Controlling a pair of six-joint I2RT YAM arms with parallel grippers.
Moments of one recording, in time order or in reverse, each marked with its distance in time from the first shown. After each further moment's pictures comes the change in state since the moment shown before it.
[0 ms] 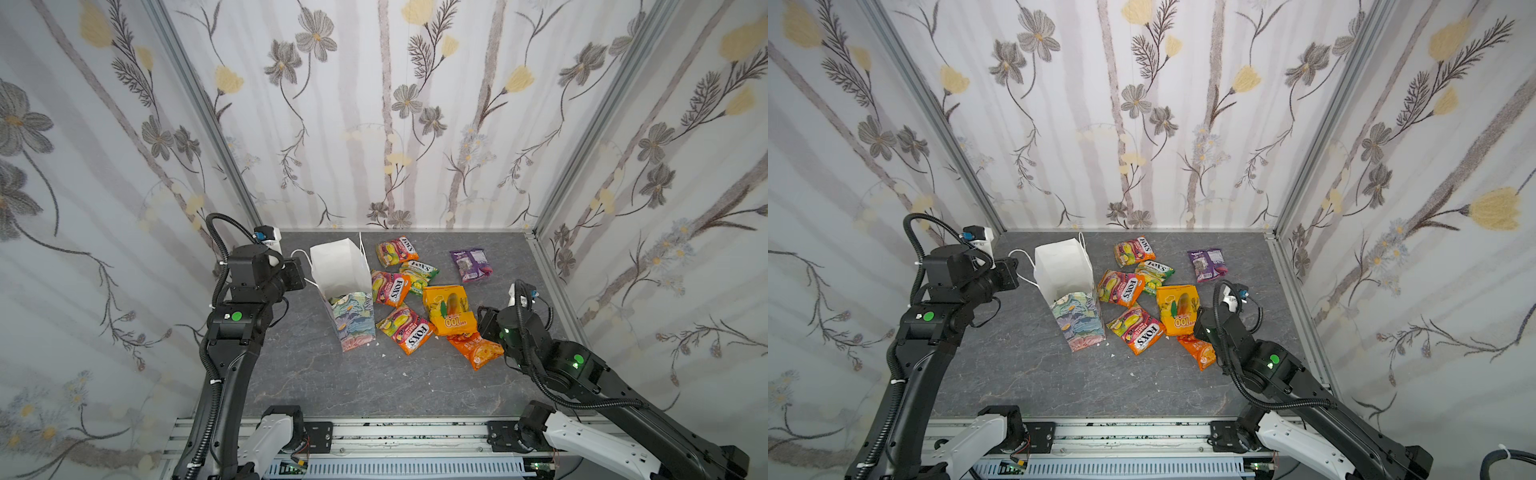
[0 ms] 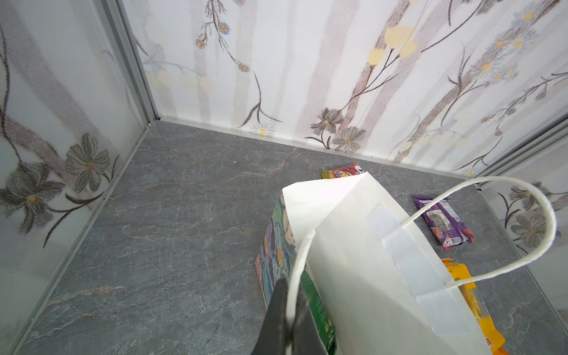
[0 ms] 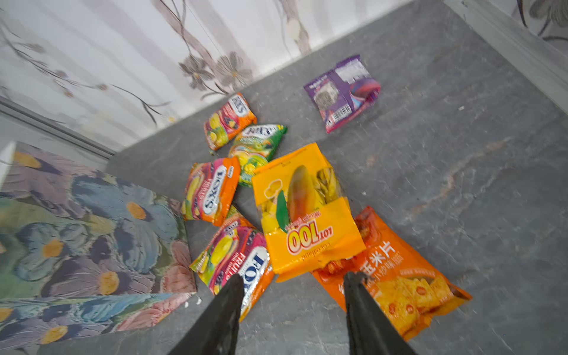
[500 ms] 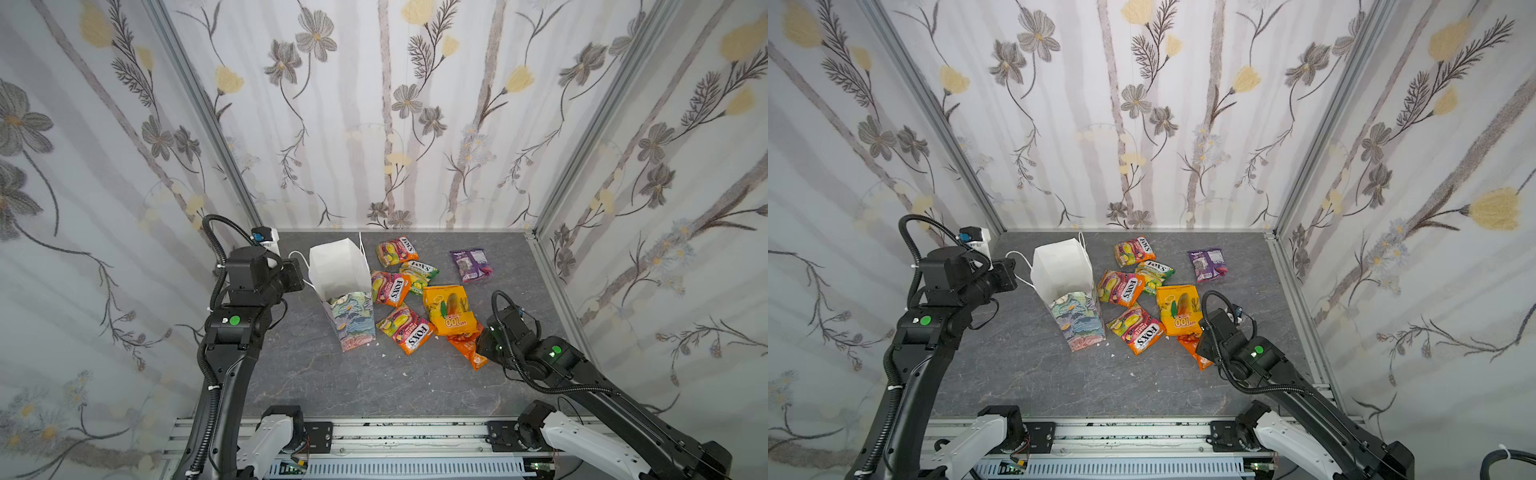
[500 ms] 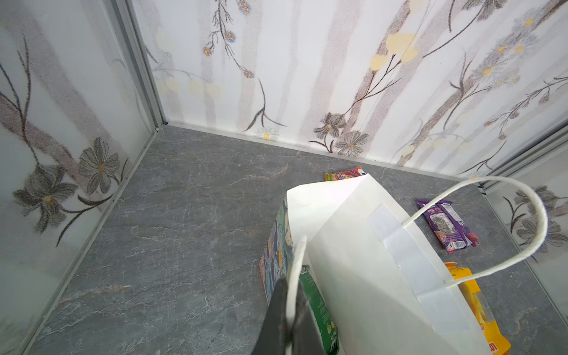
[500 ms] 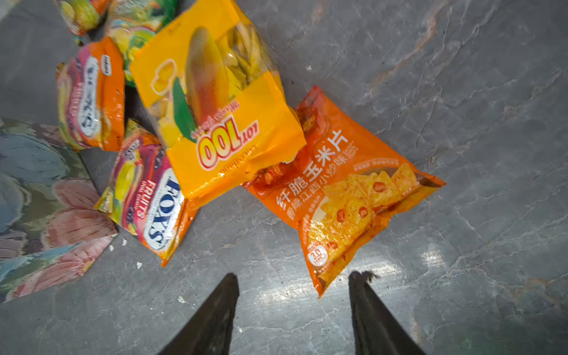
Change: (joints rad) left arm -0.003 -0.029 -0.005 -0.007 -0.021 0.002; right arm -0.141 0.042 -0.160 -0.125 -0.304 0.080
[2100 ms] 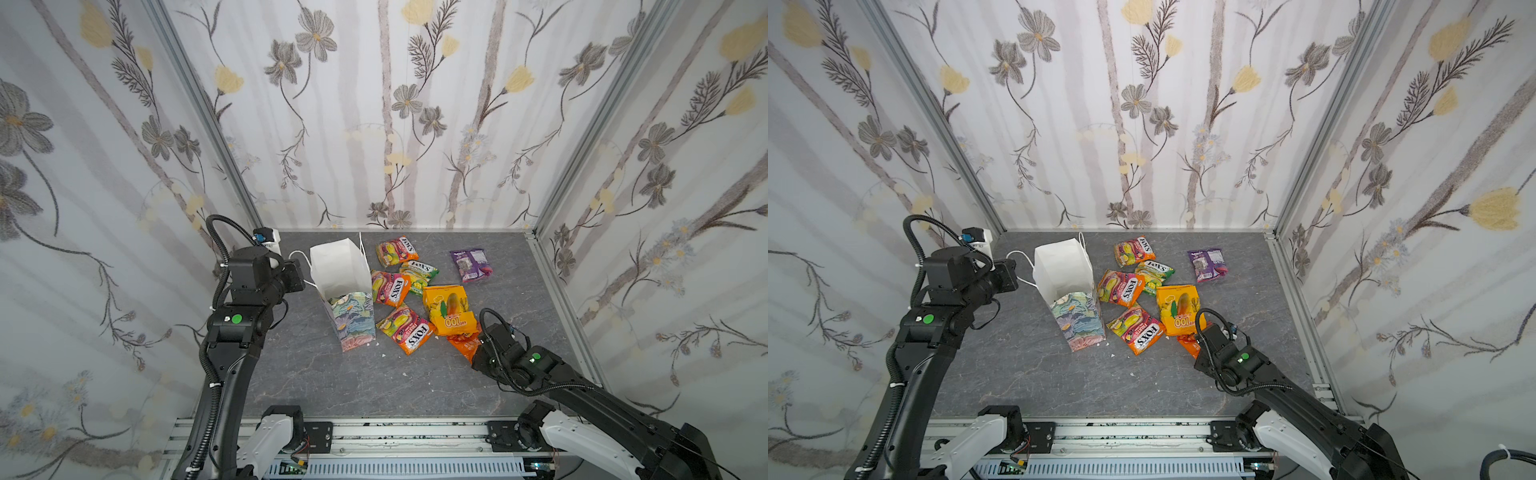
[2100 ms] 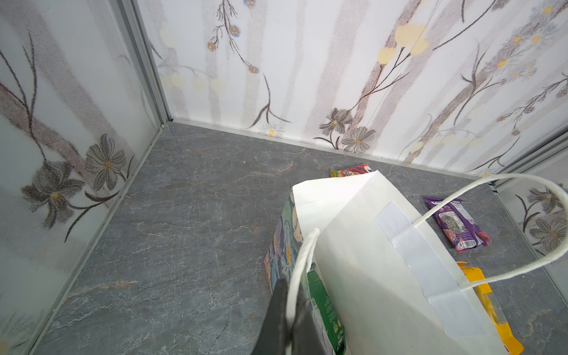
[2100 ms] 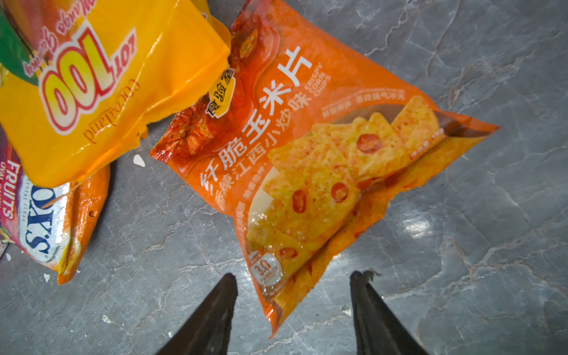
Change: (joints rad) left arm -0.008 0.014 -0.006 0.000 -0.022 0.006; right arm -0.008 0.038 -0.207 0.153 -0.046 0.039
